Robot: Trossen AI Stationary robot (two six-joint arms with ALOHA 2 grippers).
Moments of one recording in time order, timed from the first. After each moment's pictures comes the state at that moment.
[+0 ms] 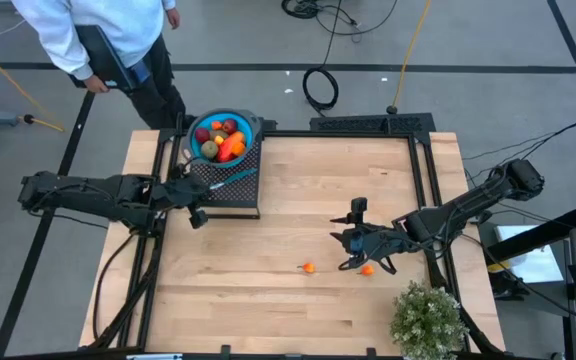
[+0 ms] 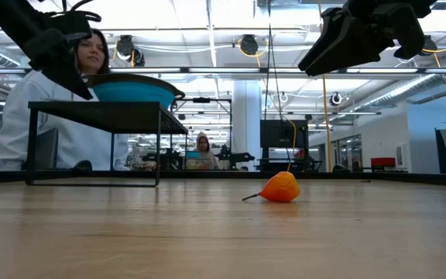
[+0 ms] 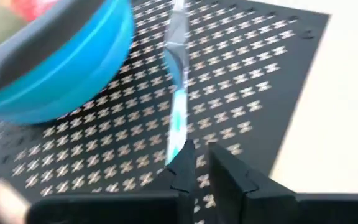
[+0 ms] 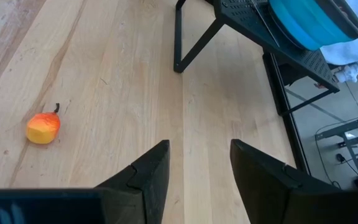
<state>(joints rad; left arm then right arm) -0.03 0.72 0.63 -0.78 -0.45 -0.28 0.41 1.26 0.78 -0.22 0.64 -0.14</state>
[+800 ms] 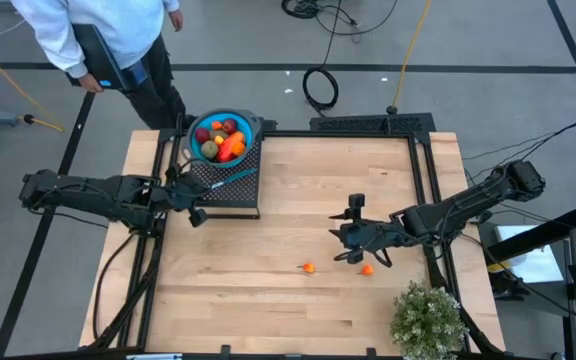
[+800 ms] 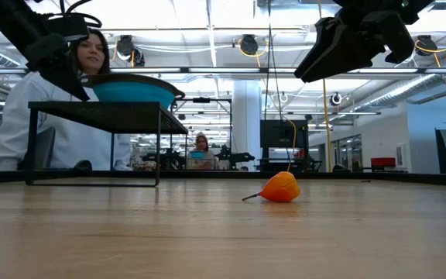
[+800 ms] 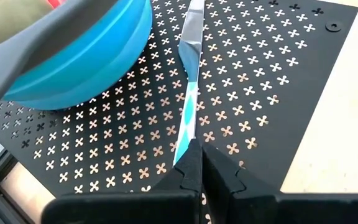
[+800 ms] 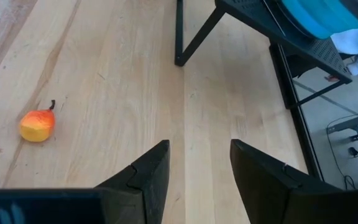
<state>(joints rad) -0.06 0.72 0.63 -0.82 -0.52 -0.34 0.35 1.26 0.78 -0.22 0.57 -0.15</state>
